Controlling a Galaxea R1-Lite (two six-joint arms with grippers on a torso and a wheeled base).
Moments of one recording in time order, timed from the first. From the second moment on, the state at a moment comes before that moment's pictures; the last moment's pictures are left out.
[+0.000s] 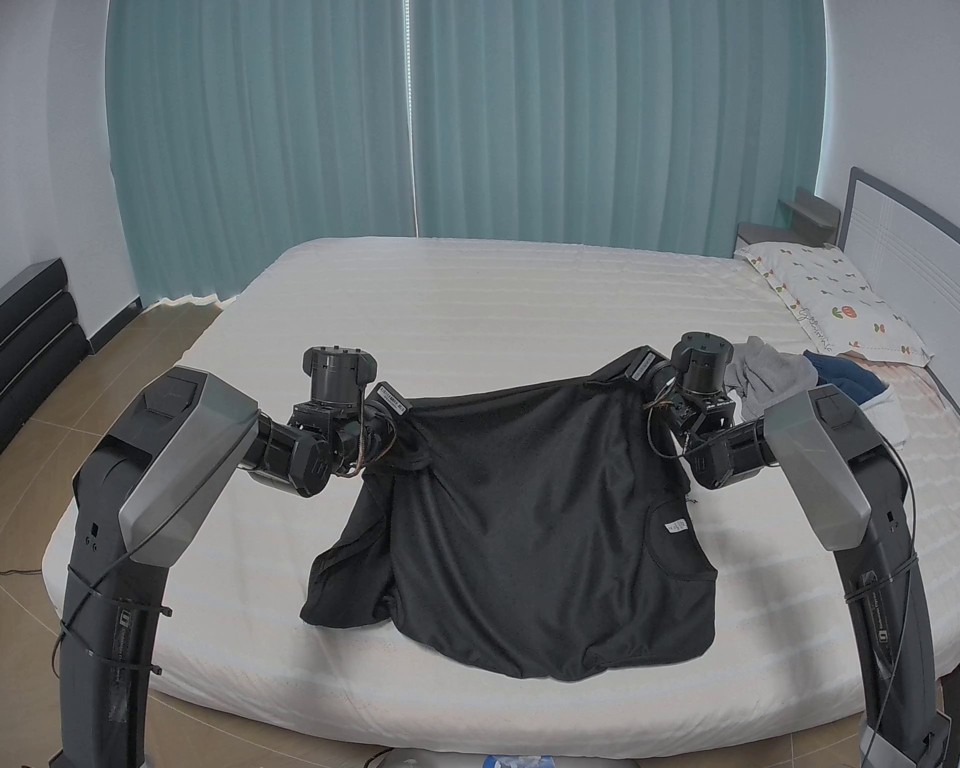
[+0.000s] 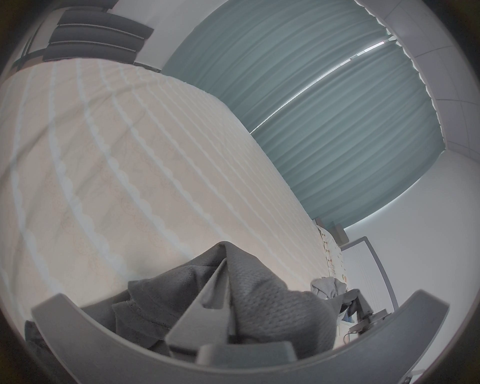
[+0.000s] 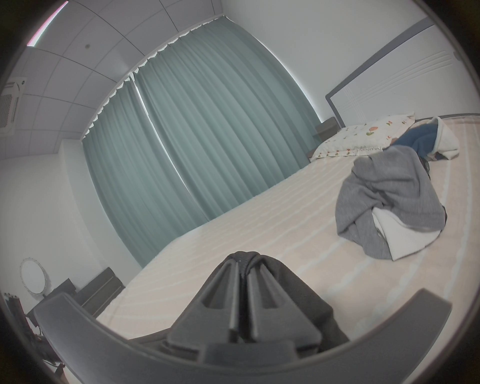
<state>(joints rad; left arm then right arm) -0.29 2.51 -1.64 -0.46 0.04 -0.97 0.25 2.66 -1.83 -0.83 -0.25 0.54</state>
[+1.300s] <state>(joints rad) -0.16 2.37 -1.39 -0.06 -0.15 -0.85 0.15 2.36 -0.97 -0.83 0.06 0.61</state>
